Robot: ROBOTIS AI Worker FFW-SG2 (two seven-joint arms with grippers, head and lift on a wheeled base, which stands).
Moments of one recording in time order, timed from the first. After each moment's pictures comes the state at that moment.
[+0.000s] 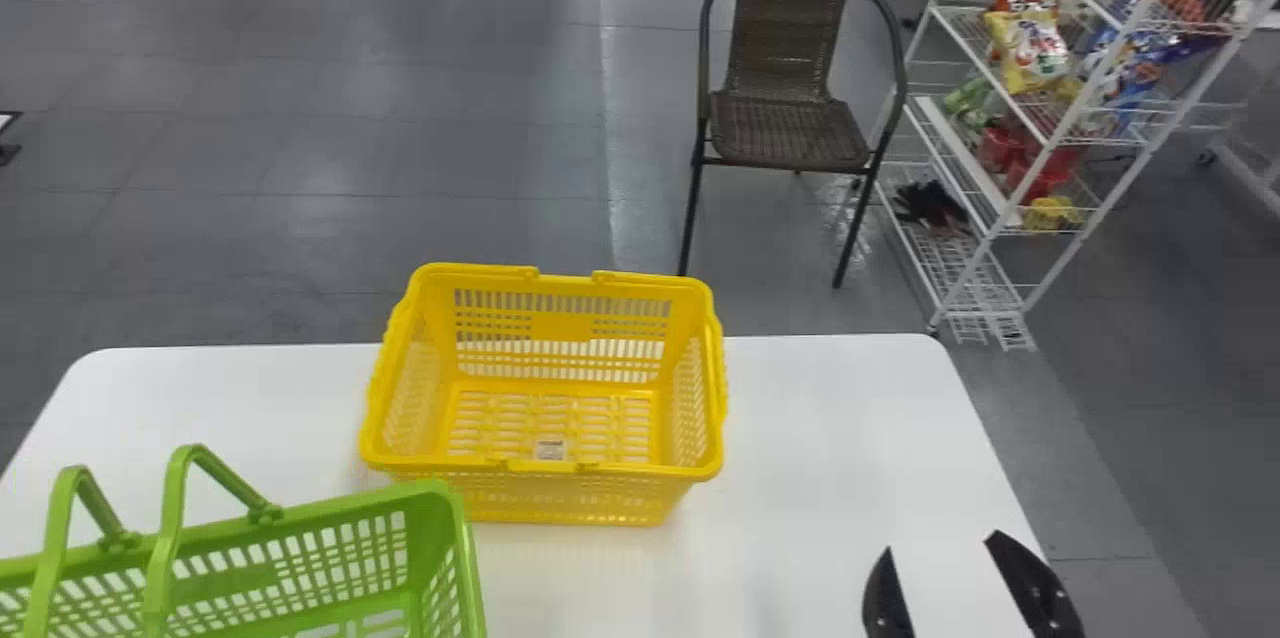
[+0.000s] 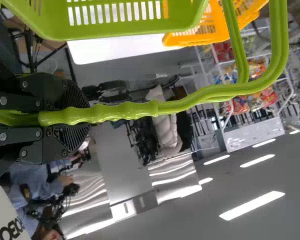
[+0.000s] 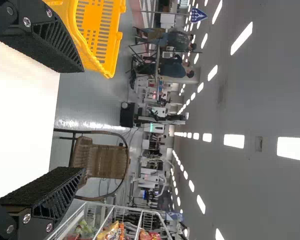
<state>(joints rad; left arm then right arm) 0.64 0.25 0.71 -2.32 1.05 1.57 -1.02 0.54 -0.24 0.02 -1.34 -0.13 -0.83 0.04</state>
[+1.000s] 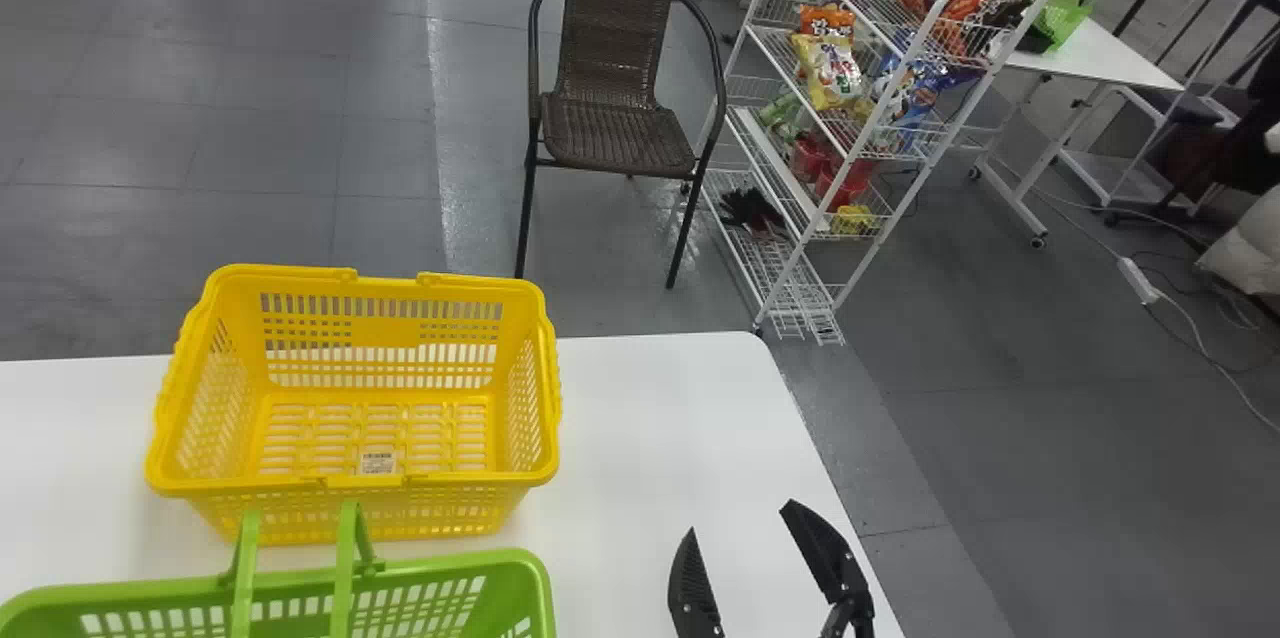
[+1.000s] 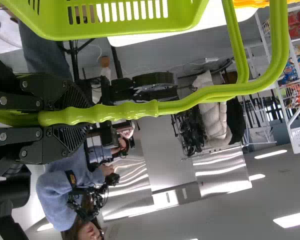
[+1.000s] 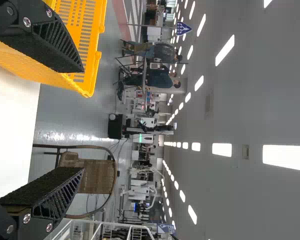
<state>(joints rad) 0.49 0.15 0.27 -2.27 0.92 1.57 -0.82 0.59 -0.24 0.05 -1.47 -0.12 -0.80 0.04</state>
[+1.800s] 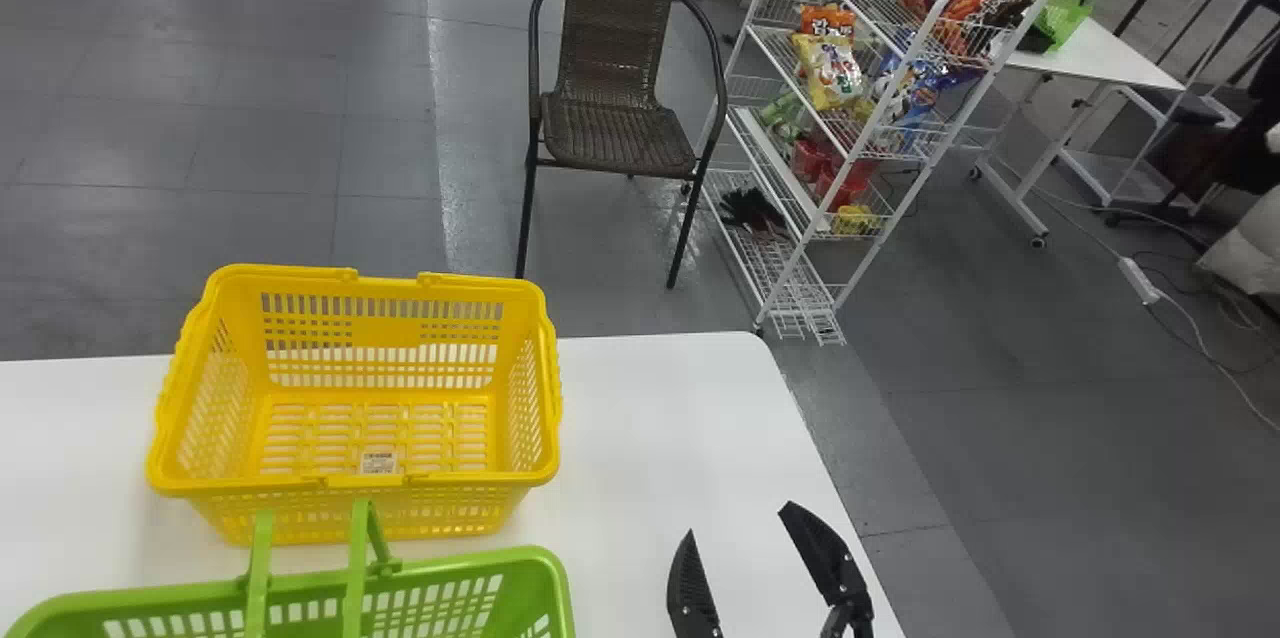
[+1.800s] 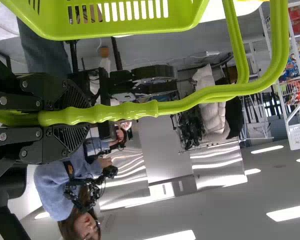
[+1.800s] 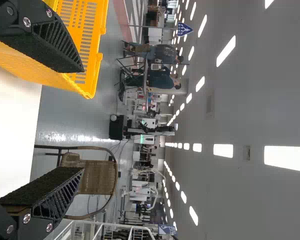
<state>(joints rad) 0.49 0.14 0.27 -2.24 0.98 1.57 -0.78 0.59 -0.24 0.05 -1.47 -0.12 -0.80 0.04</state>
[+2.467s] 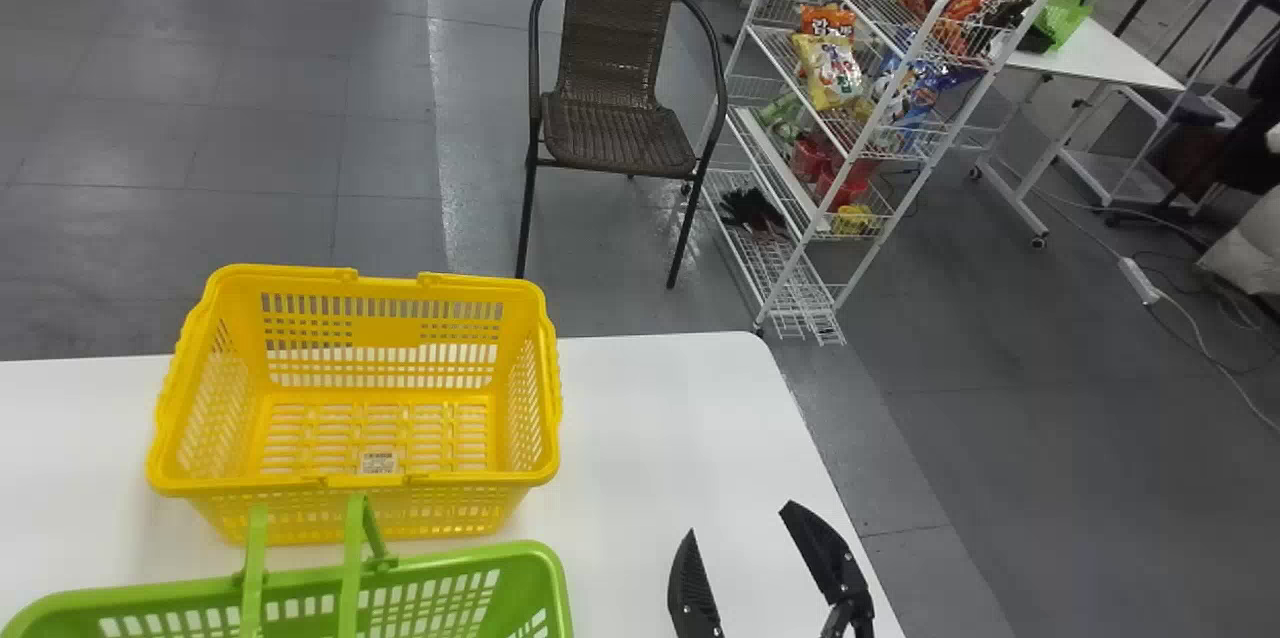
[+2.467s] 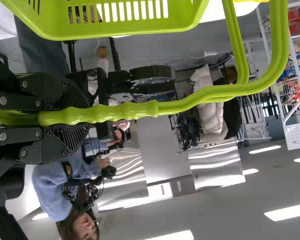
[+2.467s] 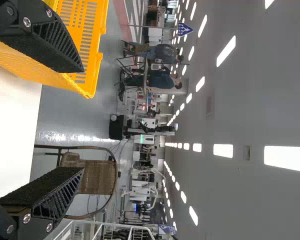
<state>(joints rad) 0.48 0.14 0.28 -2.24 0.99 1.57 -0.77 0.59 -0.24 0.05 -1.47 -0.12 -0.80 0.04</state>
